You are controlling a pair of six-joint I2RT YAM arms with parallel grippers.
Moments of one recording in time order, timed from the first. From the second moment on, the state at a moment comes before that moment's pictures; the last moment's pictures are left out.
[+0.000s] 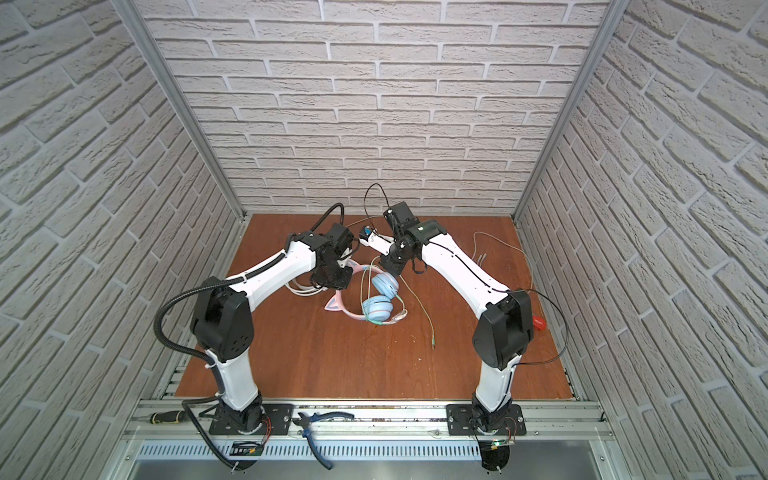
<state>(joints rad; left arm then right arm) -0.58 1.87 1.58 -1.06 0.01 -0.26 0.48 1.83 1.77 -1.02 -0.15 -0.48</state>
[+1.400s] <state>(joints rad) -0.53 1.75 1.45 -0.97 0.16 -0.21 0.34 2.03 1.63 -0.92 -0.32 -0.12</state>
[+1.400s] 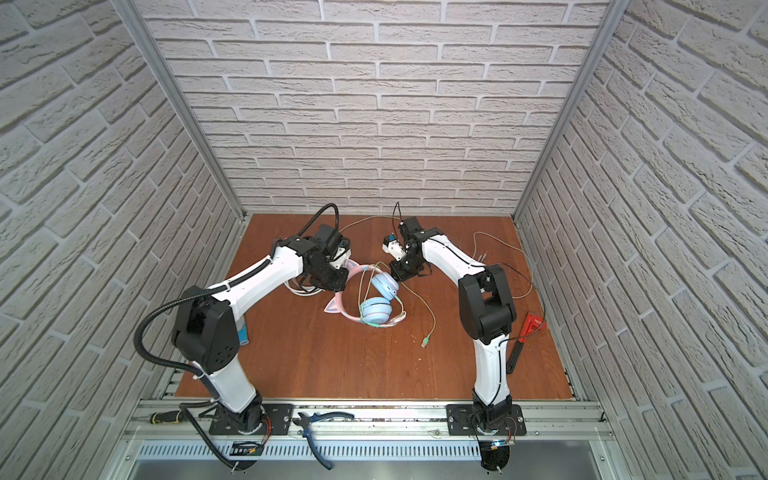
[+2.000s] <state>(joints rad) -0.45 1.69 1.39 -0.92 0.19 -0.27 0.31 2.02 1.40 -0.83 -0.32 -0.01</state>
